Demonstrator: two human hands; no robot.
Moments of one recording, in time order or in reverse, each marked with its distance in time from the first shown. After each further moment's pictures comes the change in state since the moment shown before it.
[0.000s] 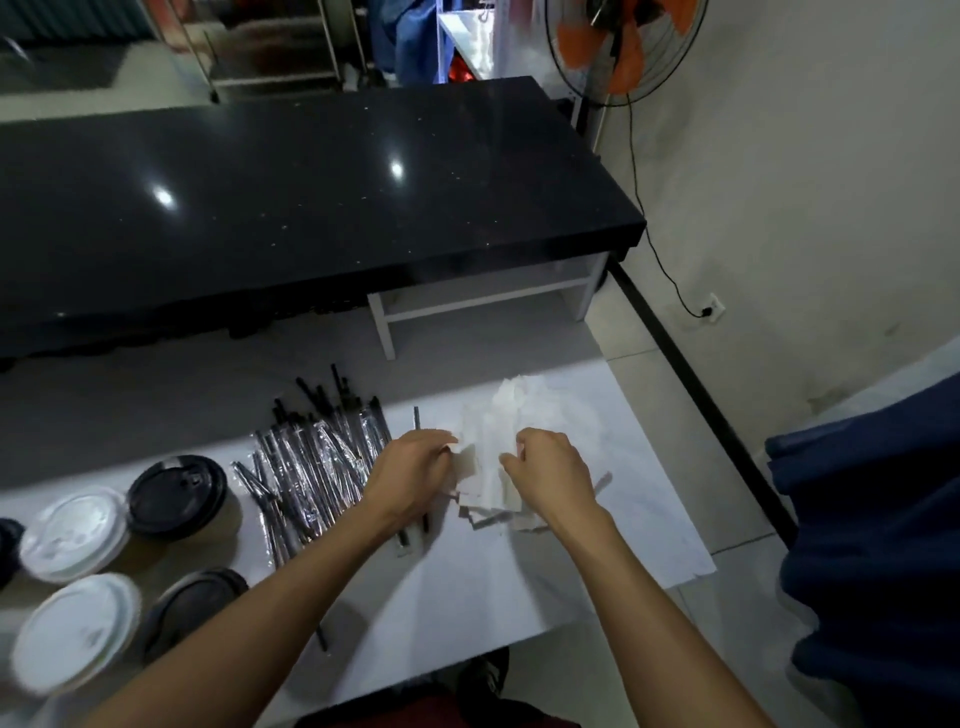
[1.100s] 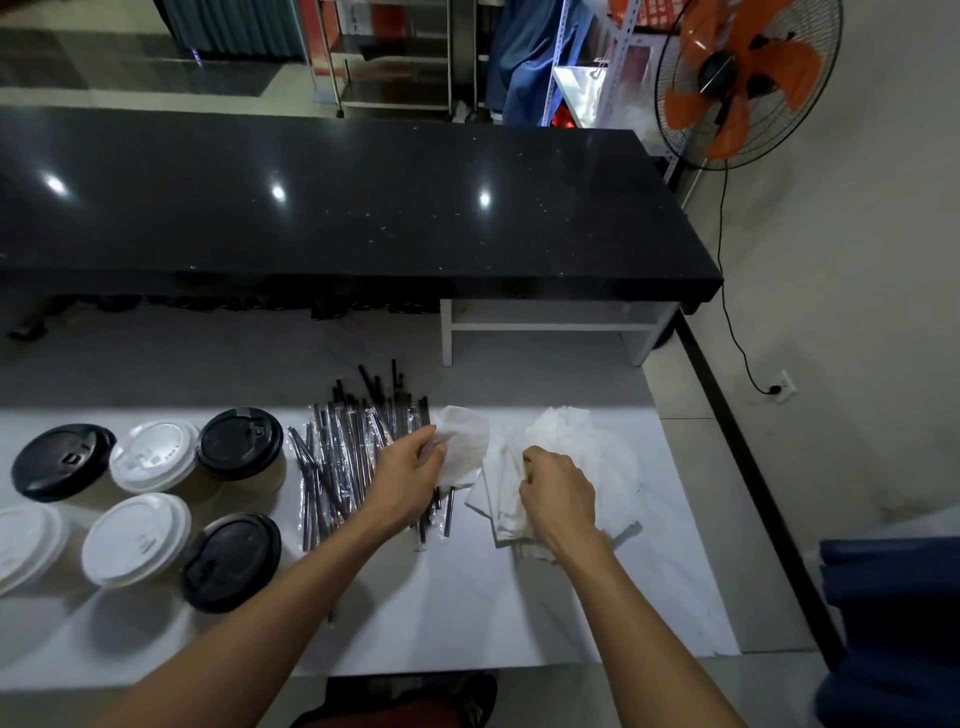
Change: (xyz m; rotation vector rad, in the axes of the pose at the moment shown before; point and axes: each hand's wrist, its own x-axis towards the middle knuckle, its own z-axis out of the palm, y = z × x) left_hand -0.031 -0.001 -0.018 -0.560 0.254 -0.370; right_hand 0.011 -0.015 0.017 -0.139 0.005 -0.172
